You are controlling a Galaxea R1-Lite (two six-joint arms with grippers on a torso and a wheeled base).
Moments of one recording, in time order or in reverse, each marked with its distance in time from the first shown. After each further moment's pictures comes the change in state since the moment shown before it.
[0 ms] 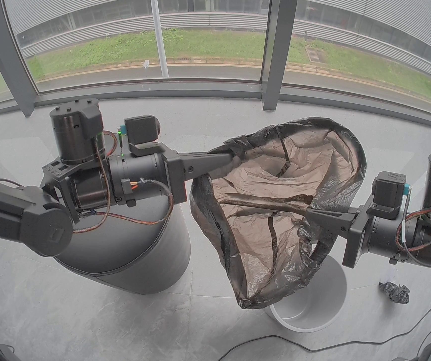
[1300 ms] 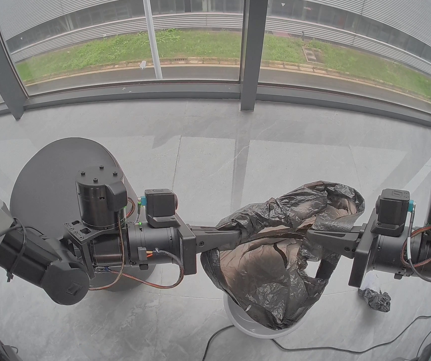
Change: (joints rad) left arm -0.062 0.064 0.278 -0.149 -0.001 -0.030; right arm 0.020 -0.040 0.059 0.026 0.051 0.021
